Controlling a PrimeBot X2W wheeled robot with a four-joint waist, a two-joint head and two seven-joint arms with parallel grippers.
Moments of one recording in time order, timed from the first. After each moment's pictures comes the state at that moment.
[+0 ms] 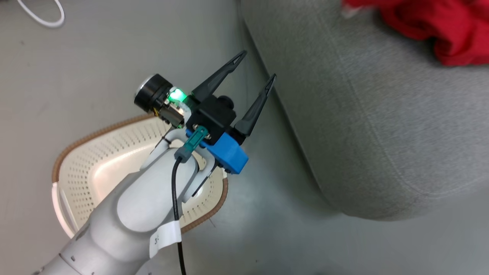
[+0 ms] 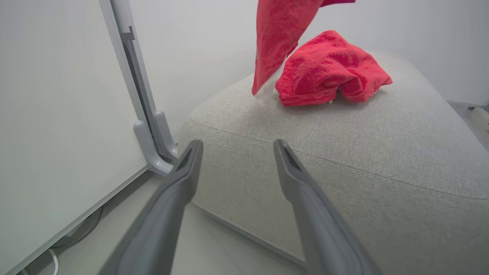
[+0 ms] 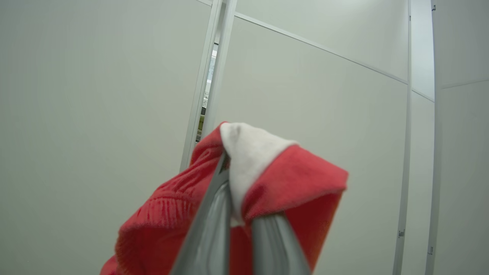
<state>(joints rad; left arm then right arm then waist) -0.79 0.22 -0.79 0.38 -0.31 -0.03 -0.20 -0.93 -0.22 -0.22 0.05 0.20 0.13 -0.26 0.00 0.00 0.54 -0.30</state>
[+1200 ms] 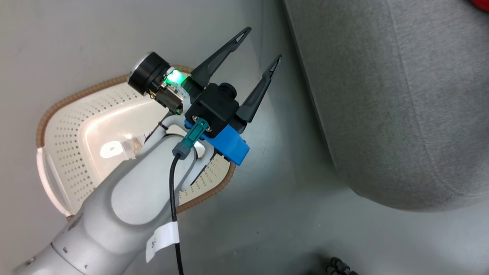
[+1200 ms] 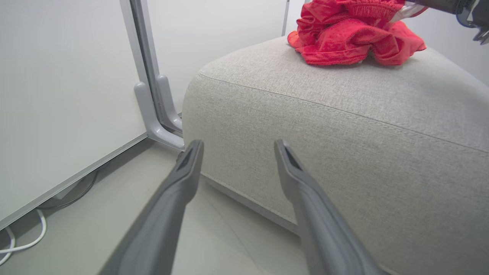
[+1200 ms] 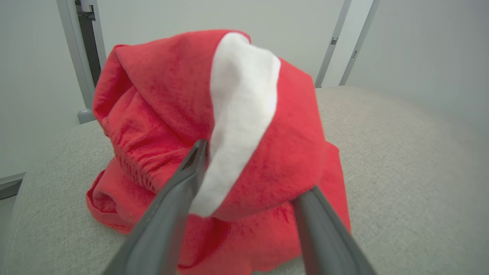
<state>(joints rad) -0.86 0.25 -0.82 0.32 -0.28 0.00 -0.20 -0.75 -0.28 -0.45 0.47 0.22 0.13 -0.26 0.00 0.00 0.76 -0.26</state>
